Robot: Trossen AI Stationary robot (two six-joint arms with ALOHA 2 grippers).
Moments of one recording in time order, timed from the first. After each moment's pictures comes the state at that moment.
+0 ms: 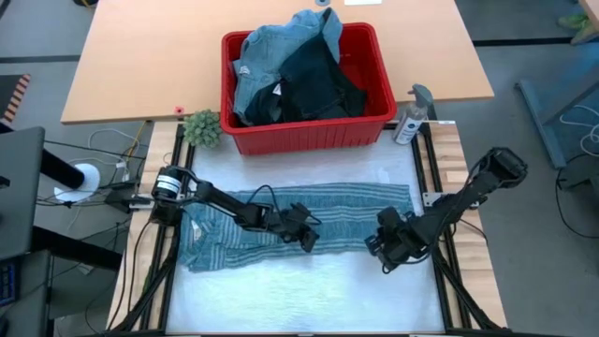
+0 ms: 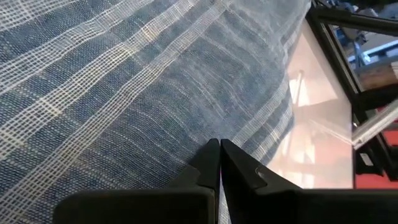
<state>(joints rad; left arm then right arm) -0.13 2.00 0.98 0.41 -0.03 -1.01 0.64 1.36 0.77 -0.90 0.48 1.65</state>
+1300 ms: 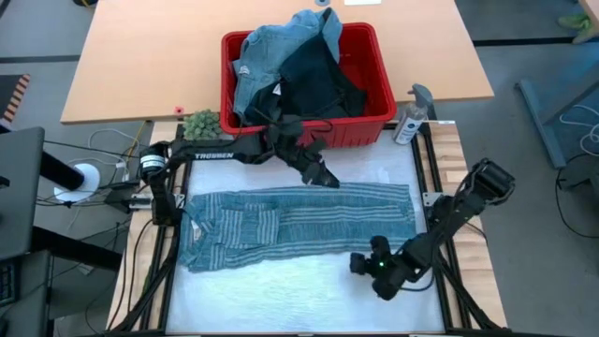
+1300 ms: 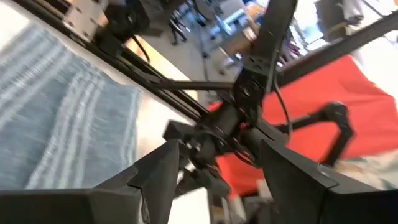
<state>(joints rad) 0.28 1.84 1.47 0.14 0.78 -0.79 0.76 1.58 0.80 -0.30 0.46 2.30</state>
